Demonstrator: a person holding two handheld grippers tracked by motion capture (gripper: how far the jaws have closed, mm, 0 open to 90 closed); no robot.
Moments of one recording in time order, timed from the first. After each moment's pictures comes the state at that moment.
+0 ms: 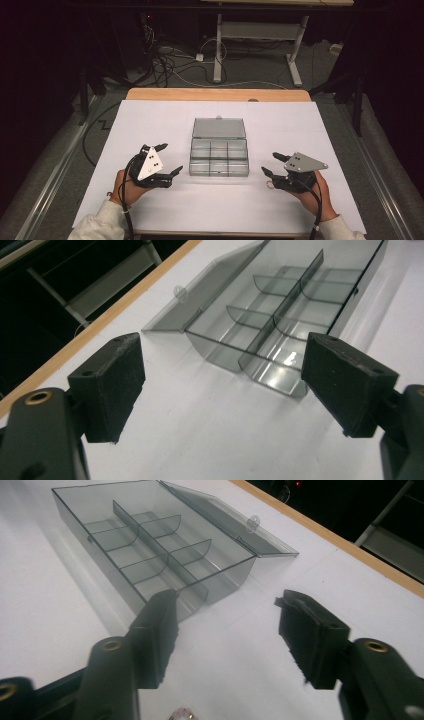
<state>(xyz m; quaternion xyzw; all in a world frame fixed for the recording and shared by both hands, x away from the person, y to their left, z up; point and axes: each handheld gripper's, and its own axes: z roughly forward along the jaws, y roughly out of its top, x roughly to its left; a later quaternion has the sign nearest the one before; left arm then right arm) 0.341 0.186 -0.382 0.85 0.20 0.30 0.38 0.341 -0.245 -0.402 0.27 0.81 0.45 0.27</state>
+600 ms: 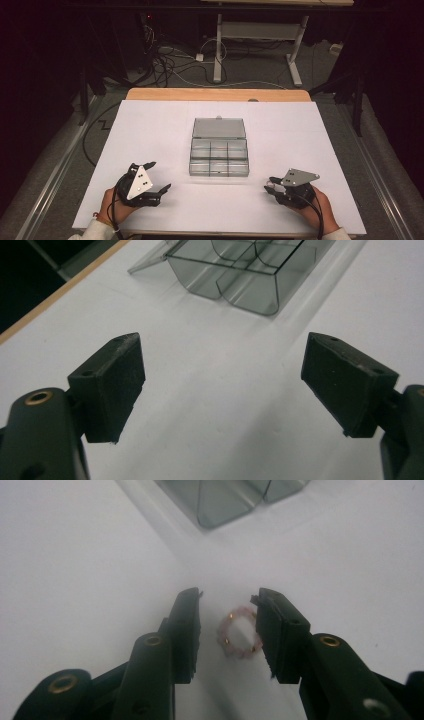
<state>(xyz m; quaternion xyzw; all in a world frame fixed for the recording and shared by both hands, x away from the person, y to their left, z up) 0.304 0.216 -0.409 0.86 0.23 0.29 0.35 0.324 -0.250 -0.442 0.27 0.87 0.38 0.19</state>
